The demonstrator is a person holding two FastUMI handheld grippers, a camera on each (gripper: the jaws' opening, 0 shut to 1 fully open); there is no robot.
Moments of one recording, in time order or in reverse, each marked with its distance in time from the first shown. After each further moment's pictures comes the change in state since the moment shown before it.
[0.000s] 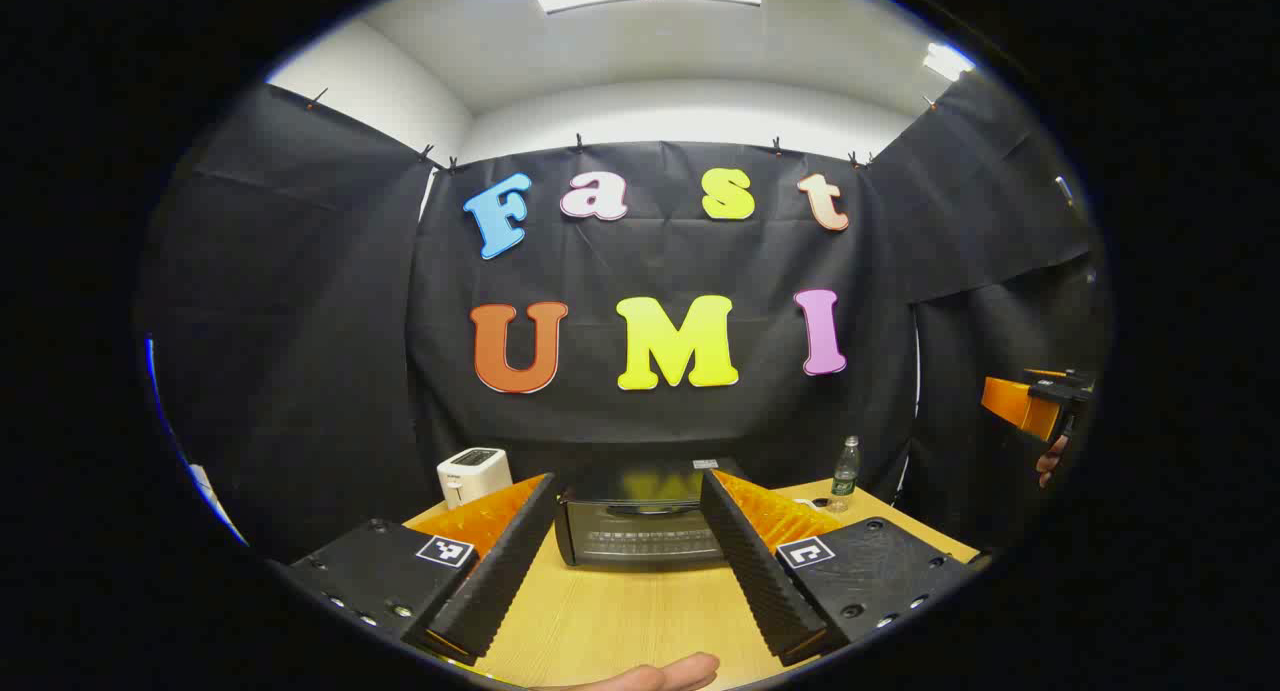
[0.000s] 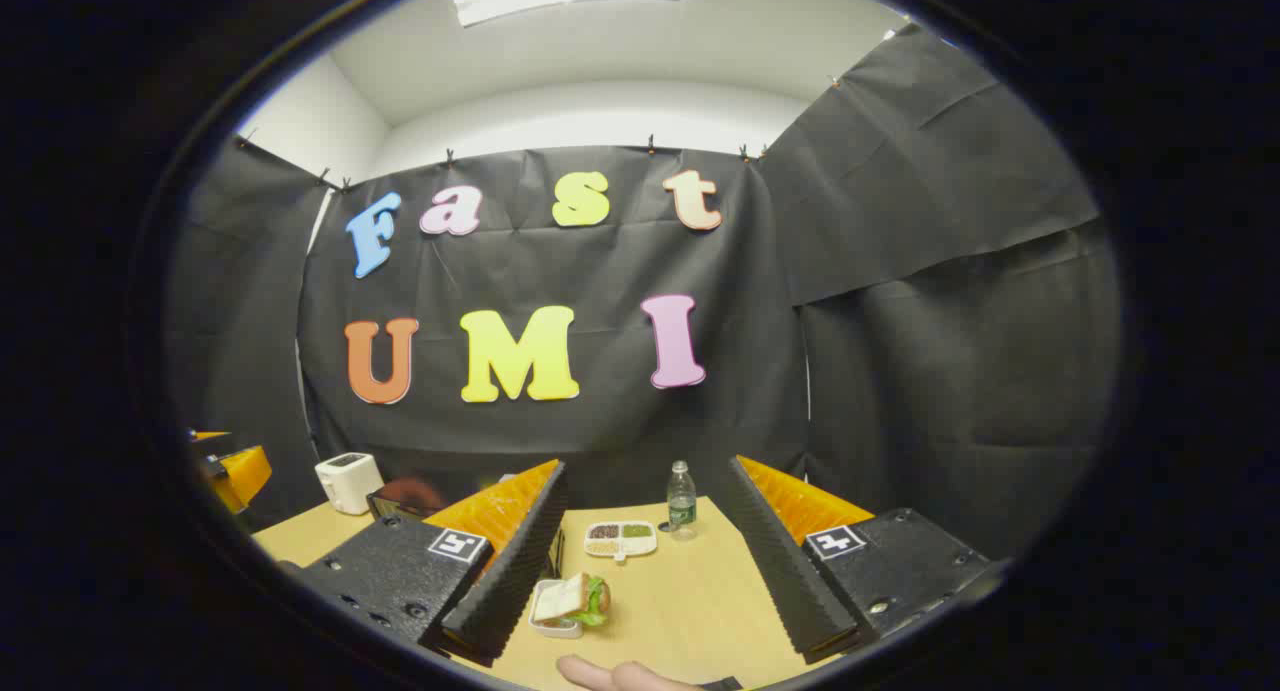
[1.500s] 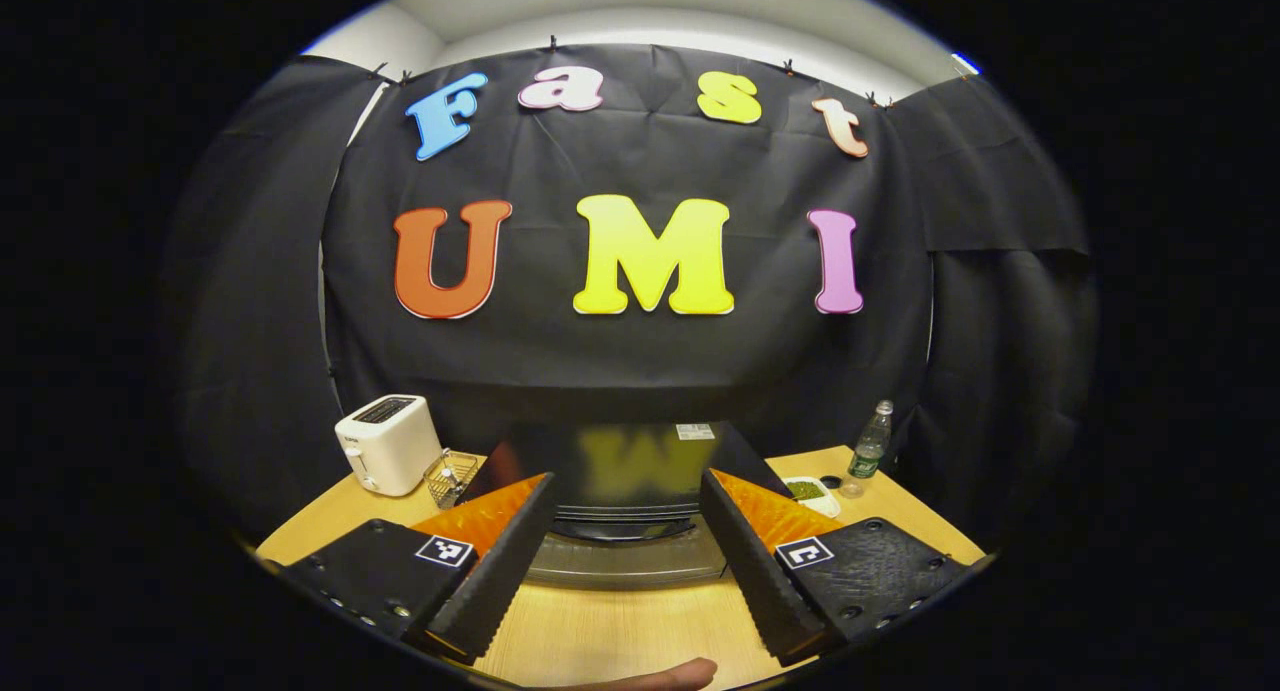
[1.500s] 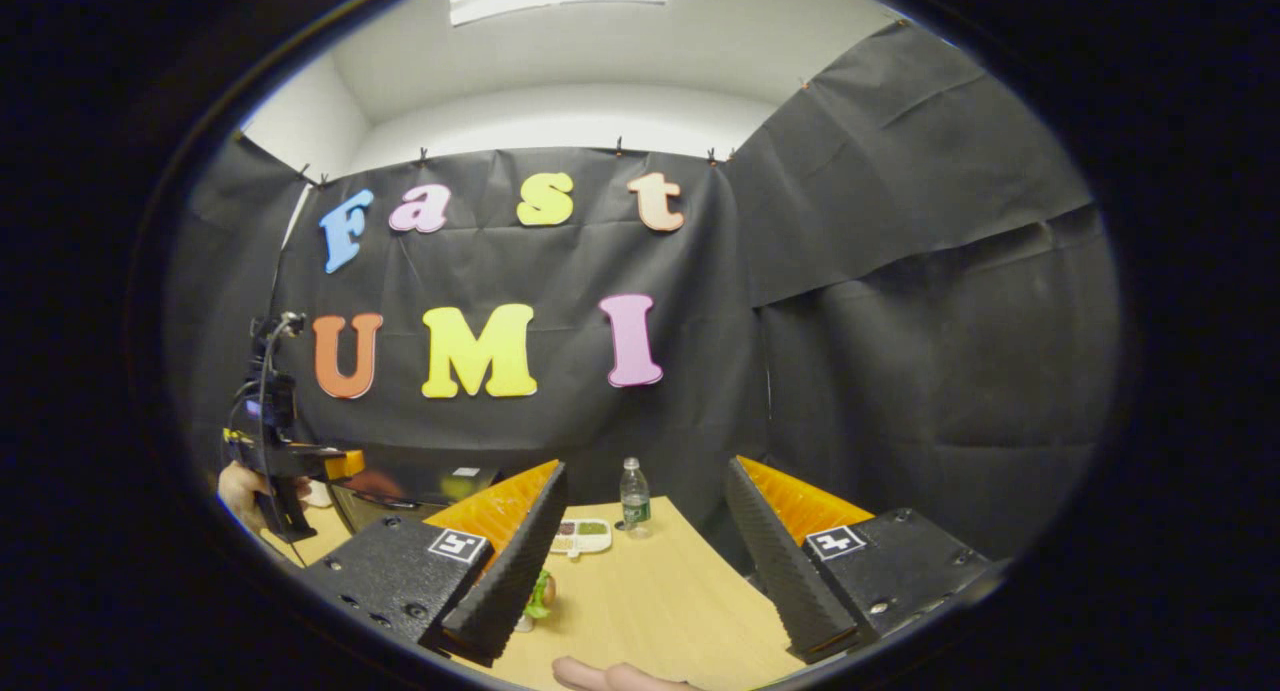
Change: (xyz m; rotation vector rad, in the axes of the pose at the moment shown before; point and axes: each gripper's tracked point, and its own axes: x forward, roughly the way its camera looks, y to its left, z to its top) left arm 0.222 -0.023 -0.112 -0.007 0.276 -0.094; right arm -0.005 -0.061 -0.023 -0.010 -0.006 -0.092
